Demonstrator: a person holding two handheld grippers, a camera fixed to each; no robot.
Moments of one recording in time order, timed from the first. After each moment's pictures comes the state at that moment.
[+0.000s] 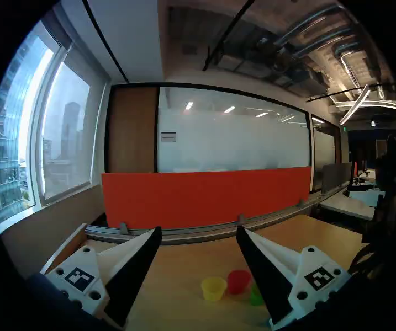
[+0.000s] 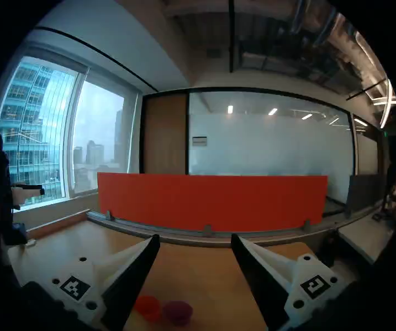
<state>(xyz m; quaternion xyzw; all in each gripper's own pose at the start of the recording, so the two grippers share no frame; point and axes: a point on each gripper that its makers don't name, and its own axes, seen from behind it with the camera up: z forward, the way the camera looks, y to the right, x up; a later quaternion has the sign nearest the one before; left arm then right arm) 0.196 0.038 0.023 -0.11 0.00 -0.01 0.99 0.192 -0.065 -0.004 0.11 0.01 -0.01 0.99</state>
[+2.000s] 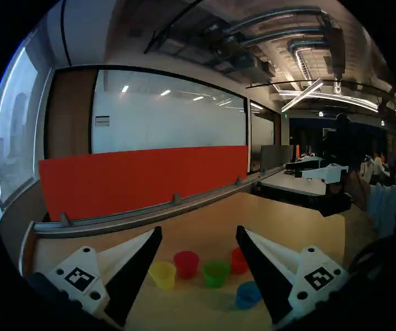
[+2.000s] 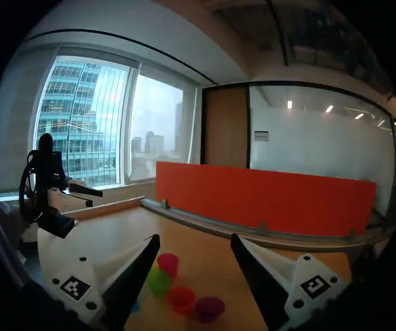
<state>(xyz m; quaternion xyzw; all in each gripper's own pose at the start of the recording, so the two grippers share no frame) 0.140 0.116 0.006 -0.32 -0.05 0.01 0.95 0.173 -0.128 -0.022 0.30 -0.02 -0.05 0.95</state>
